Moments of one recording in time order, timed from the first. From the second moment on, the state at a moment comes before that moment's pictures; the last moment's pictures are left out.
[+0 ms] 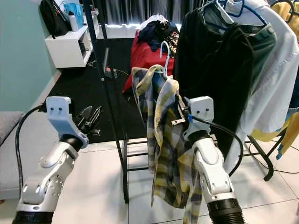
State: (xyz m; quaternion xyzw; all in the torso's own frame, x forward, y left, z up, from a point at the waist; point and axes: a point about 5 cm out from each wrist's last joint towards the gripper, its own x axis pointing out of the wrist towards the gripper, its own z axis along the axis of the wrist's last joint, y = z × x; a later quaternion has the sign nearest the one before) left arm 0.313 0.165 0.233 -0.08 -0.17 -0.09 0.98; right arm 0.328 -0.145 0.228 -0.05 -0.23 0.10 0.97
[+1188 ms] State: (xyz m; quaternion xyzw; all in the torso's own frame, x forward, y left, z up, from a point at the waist) left arm 0.311 0.163 0.238 -0.09 -0.20 -0.09 0.97; right arm 0.322 -0.138 0.227 -0.05 -0.22 0.12 0.97
